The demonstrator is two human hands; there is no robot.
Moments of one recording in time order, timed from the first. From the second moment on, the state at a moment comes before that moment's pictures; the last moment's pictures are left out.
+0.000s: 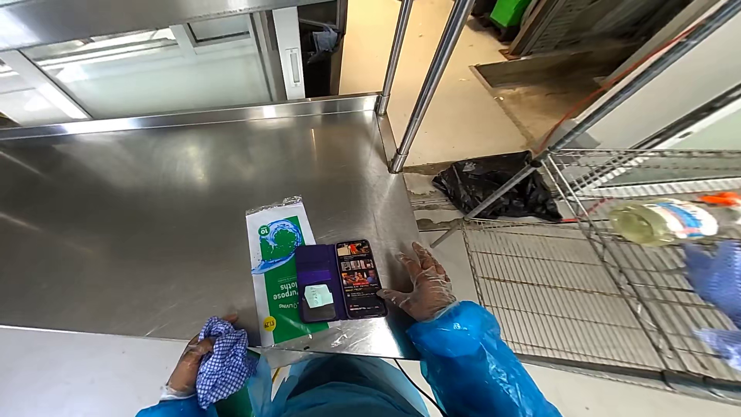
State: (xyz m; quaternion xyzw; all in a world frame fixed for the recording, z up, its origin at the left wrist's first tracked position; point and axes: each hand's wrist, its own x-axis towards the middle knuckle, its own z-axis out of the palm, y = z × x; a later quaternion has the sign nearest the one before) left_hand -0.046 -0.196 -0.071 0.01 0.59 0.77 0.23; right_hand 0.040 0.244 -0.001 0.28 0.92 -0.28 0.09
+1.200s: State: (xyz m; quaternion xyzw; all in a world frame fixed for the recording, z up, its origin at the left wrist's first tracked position) left_hand -0.044 -0.194 -0.071 0.00 0.60 0.77 0.22; right_hand 0.041 0.240 0.009 0.28 0.91 -0.26 0.15
